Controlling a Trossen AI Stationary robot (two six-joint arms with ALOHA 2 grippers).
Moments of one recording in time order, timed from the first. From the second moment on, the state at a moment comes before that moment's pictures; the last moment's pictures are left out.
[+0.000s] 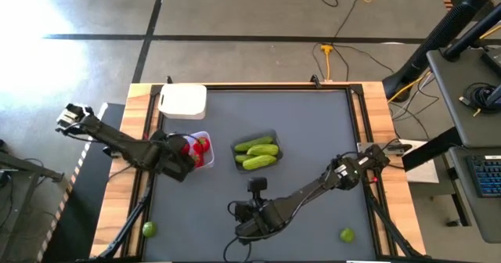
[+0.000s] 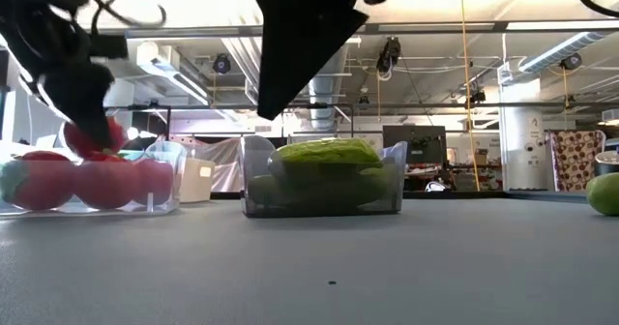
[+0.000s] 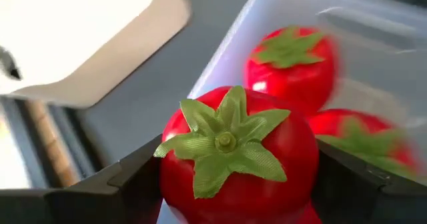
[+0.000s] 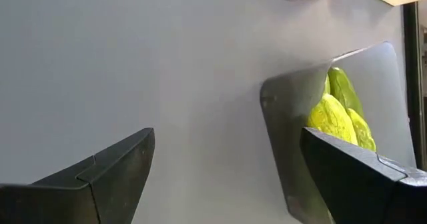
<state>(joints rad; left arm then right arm) -0.41 1.09 0.65 -1.15 -0.66 -1.21 0.49 2.46 2.35 -1.30 0.60 0.39</state>
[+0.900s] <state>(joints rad) -0.31 1.12 0.84 -1.34 -0.49 -0.89 0.46 2.30 2.35 -1.57 0.63 0.51</state>
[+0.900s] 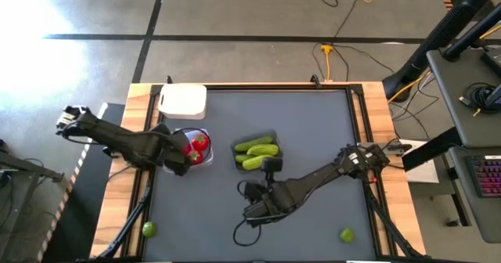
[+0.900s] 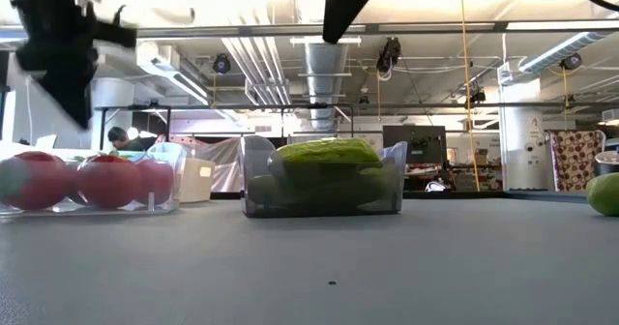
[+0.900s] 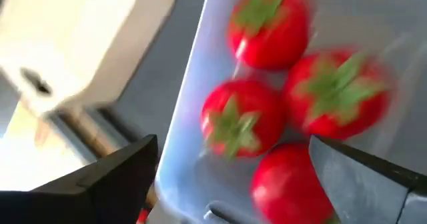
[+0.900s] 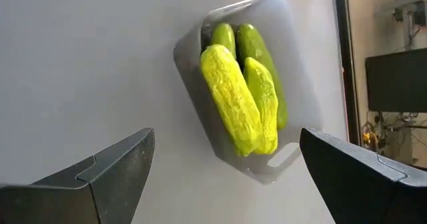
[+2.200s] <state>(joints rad) -0.74 1.08 0.29 0.47 -0.90 -0.05 -0.01 1.55 0.95 -1.26 -0.18 0.84</state>
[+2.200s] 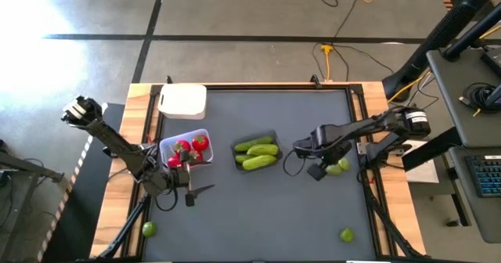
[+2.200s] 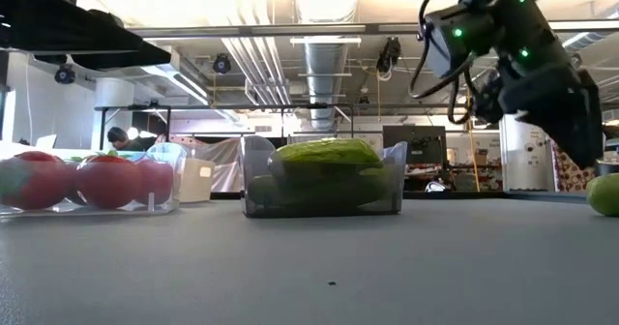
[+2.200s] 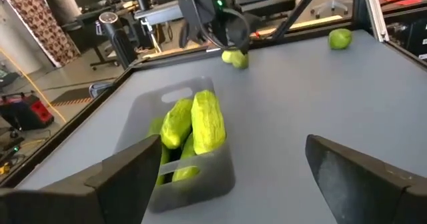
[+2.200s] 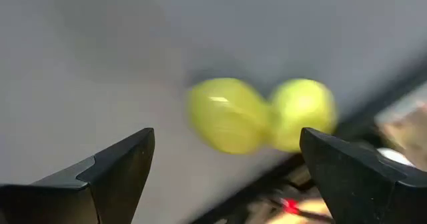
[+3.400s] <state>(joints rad) -0.67 0.99 0.37 0.25 -1.01 0.01 0.05 1.60 1.19 -1.22 0.27 0.62</state>
